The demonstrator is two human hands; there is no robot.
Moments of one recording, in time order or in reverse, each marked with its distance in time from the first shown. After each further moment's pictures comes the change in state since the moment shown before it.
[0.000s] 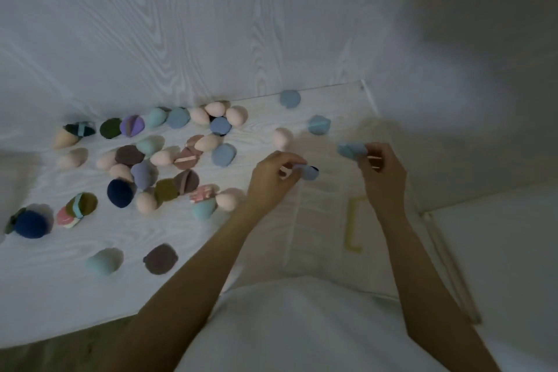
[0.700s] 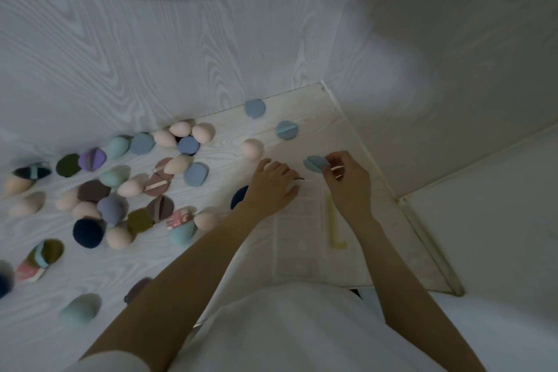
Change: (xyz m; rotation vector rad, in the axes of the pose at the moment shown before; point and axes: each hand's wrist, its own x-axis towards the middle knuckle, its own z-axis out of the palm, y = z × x) left_hand 0.026 -0.020 0.042 0.660 -0.291 0.407; right_hand -0.014 0.010 0.008 -0.204 -0.014 -0.012
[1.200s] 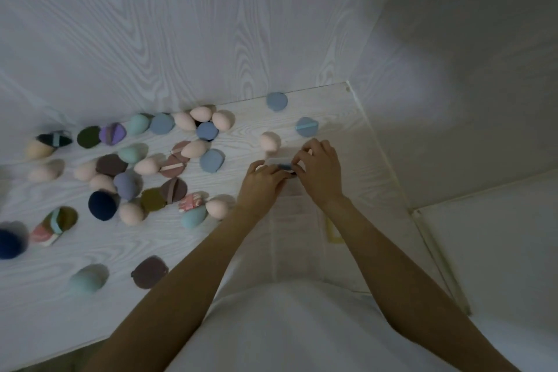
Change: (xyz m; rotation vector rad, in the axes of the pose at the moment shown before) left_hand -0.032 -0.023 -0.005 -0.079 0.152 -0.145; right_hand 0.024 -0.018 0.071 -0.451 -0.180 -0.456
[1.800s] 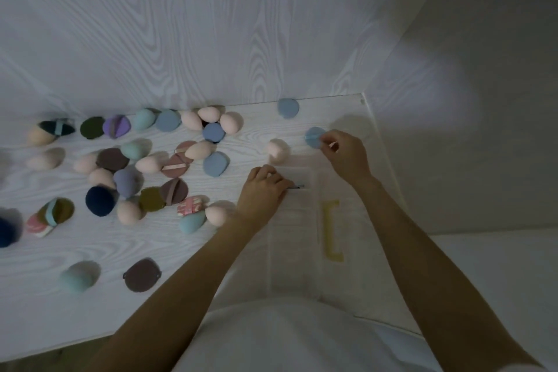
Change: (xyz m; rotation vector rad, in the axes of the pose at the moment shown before) left_hand 0.005 -0.005 -0.003 0.137 -0.014 -0.031; right_hand 0.066 0.055 -0.003 0.315 -0.163 0.199
